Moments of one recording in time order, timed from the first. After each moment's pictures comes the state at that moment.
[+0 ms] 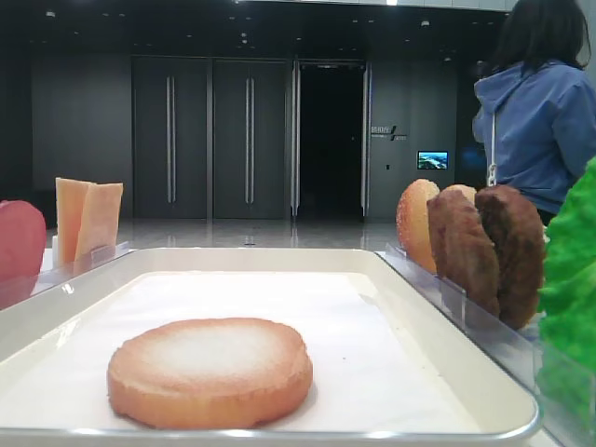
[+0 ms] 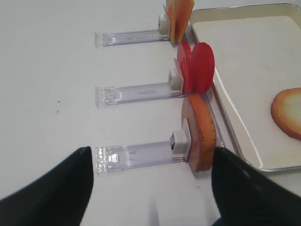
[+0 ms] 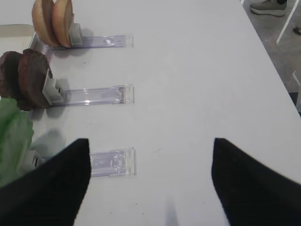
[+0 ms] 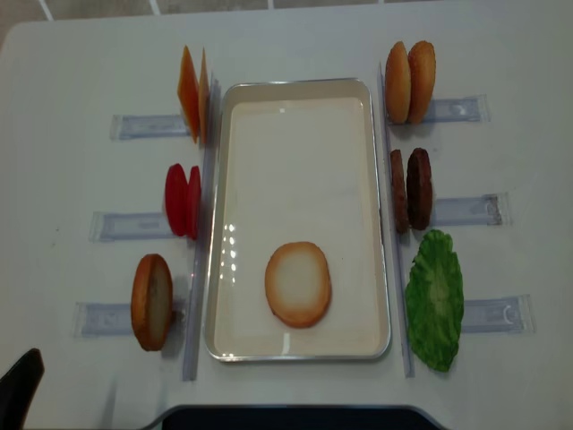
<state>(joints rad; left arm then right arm) -0.07 -0.02 -0.48 0.00 1.11 0.02 0.03 -0.01 -0.50 0.00 1.14 0.01</state>
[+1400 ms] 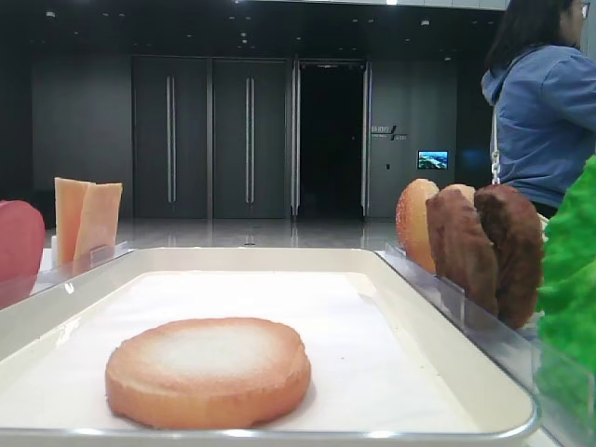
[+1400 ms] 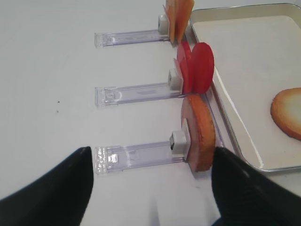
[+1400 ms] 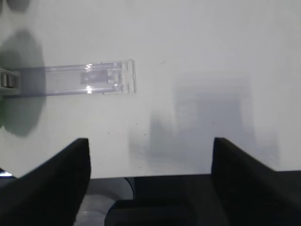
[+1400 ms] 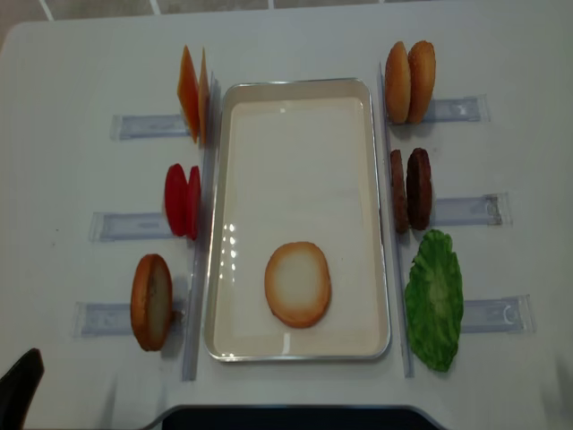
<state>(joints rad) -0.07 -0.02 -0.48 0.00 1.11 0.02 0.03 0.52 -0.54 0.02 1.21 0.01</state>
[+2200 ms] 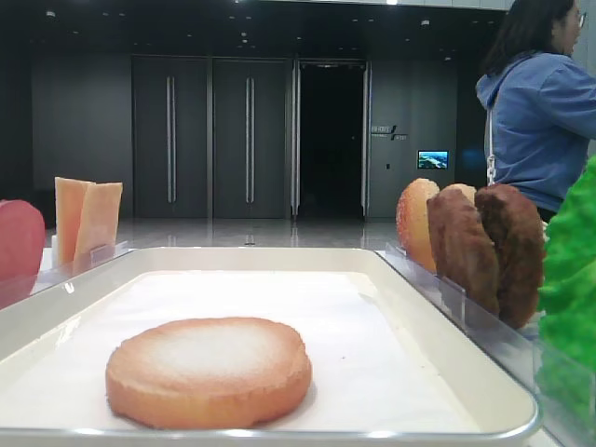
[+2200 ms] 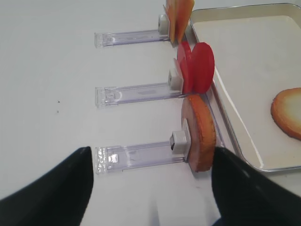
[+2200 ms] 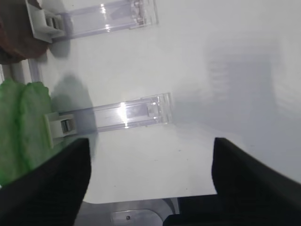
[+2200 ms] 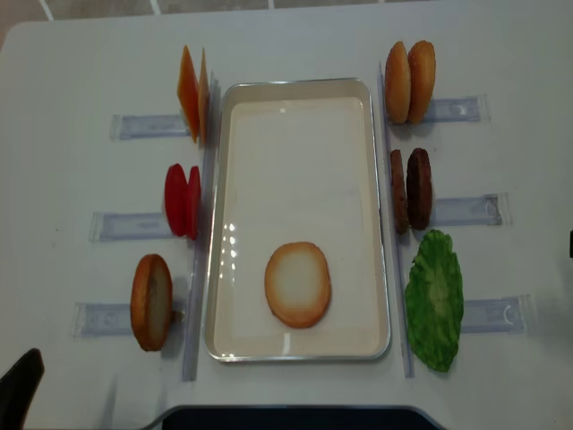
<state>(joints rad) -0.07 -0.02 -0.48 0.00 1.11 0.02 0.03 0.91 -0.81 0.11 1.22 0.11</state>
